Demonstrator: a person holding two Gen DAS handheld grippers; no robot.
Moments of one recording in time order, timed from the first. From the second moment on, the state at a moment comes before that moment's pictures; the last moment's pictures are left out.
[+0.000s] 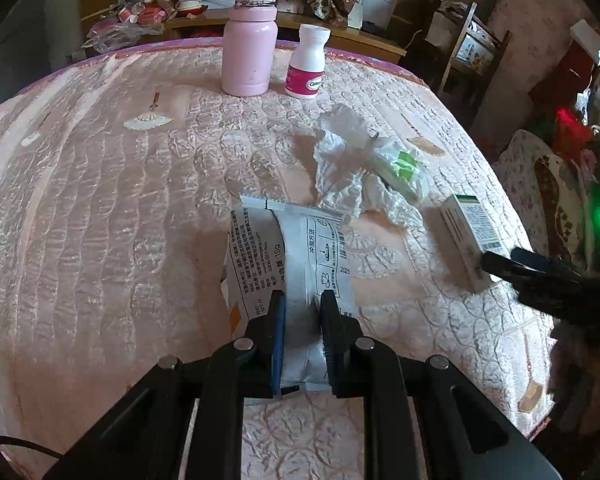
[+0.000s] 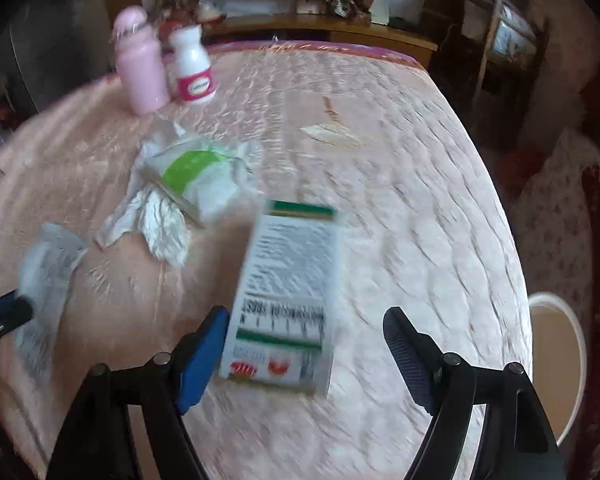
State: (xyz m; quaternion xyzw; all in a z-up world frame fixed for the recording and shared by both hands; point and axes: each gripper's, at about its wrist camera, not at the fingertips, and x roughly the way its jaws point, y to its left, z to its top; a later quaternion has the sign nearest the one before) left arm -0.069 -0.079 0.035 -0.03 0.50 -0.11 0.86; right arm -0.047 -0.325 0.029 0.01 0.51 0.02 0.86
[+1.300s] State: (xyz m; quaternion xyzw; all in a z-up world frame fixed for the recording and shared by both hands) left arm -0.127 -0.197 0.070 0.02 0.46 -0.21 0.86; right arm -0.164 -0.397 0.072 0.10 0.43 0.05 0.90
